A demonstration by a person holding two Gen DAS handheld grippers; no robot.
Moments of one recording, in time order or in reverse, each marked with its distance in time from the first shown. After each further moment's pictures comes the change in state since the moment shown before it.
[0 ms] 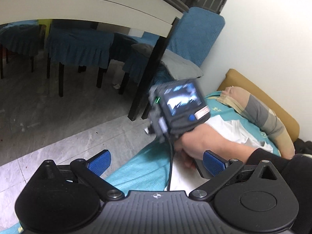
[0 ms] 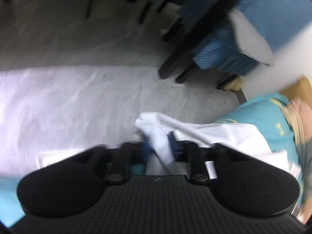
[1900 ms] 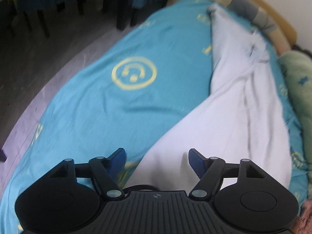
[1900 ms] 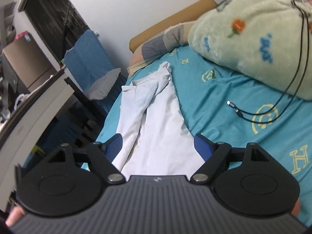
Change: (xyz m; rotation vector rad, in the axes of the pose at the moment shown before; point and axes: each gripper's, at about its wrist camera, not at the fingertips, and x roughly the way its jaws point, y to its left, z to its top) left arm -0.033 -0.031 -0.088 0.203 0.651 0.048; right arm -0.441 -0.090 -0.461 1.348 -0.377 -0.023
